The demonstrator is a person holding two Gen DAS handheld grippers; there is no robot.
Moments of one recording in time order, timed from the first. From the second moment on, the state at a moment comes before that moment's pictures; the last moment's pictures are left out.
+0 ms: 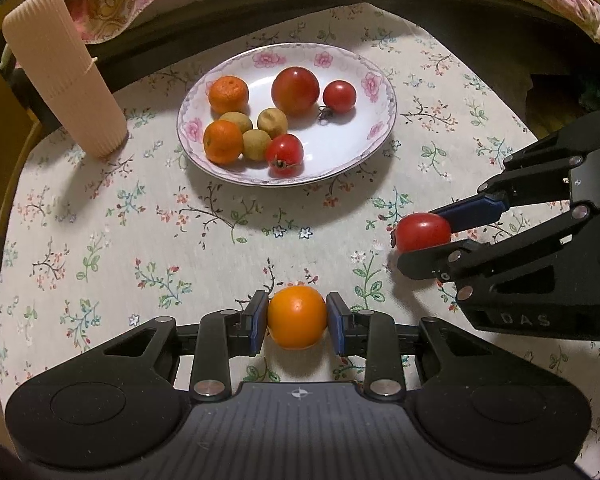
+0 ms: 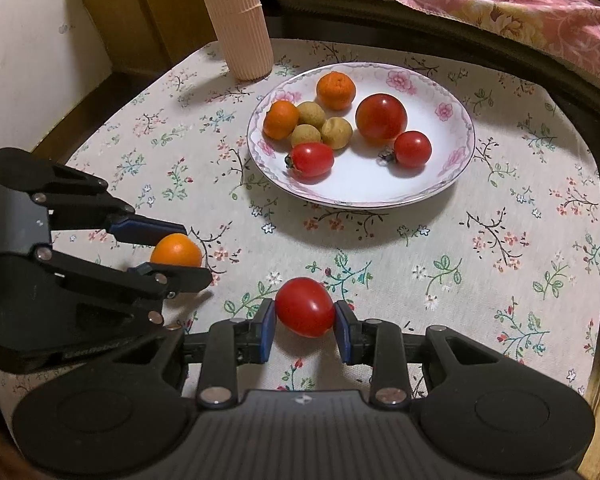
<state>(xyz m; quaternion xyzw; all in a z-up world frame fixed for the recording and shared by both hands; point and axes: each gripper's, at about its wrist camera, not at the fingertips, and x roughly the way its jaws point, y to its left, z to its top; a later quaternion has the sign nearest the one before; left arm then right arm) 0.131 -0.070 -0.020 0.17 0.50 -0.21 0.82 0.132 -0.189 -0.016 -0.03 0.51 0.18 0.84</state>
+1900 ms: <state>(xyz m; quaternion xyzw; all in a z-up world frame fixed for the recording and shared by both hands) 0.142 -0.074 -0.017 0.15 0.49 -0.20 0.83 0.138 -0.190 -0.012 -0.01 0.51 0.17 0.84</state>
